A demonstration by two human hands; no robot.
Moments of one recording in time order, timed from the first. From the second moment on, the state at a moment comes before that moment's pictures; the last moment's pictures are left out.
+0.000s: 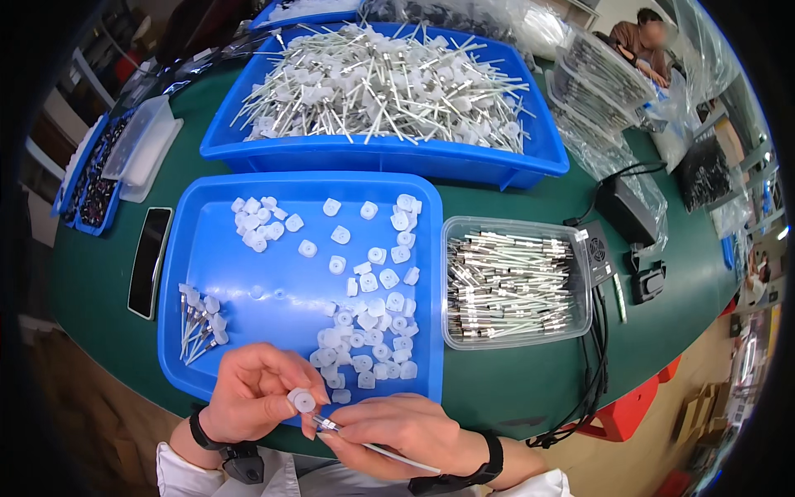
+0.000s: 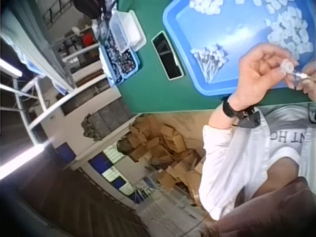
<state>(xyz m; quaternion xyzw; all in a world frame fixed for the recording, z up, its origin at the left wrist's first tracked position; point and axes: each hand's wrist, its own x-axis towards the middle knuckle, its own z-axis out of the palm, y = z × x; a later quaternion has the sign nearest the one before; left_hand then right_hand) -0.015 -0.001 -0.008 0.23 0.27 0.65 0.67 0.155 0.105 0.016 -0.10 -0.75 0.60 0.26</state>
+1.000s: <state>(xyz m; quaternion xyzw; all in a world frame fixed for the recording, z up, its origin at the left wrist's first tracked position) -0.008 0.001 -0.008 0.28 0.34 0.67 0.59 0.151 0.102 -0.003 -0.02 -0.82 0.29 0.49</state>
